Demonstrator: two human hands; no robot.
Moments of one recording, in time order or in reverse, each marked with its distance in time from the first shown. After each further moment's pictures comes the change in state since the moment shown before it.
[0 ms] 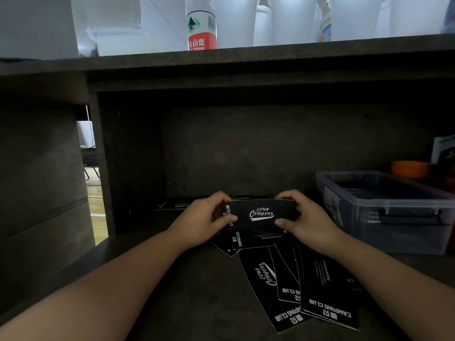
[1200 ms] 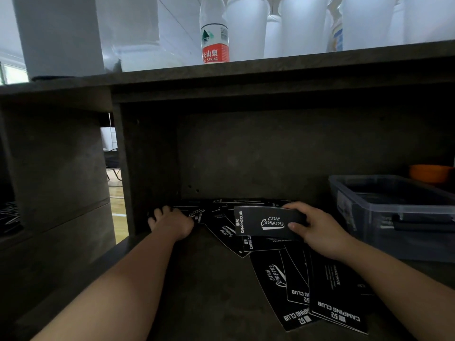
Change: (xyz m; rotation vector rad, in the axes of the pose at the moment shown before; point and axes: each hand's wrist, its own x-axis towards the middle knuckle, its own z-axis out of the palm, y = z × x) left_hand -0.009 -0.060 -0.029 0.497 -0.077 -0.951; right_hand 0.002 0.007 0.000 -0.144 -0.115 0.009
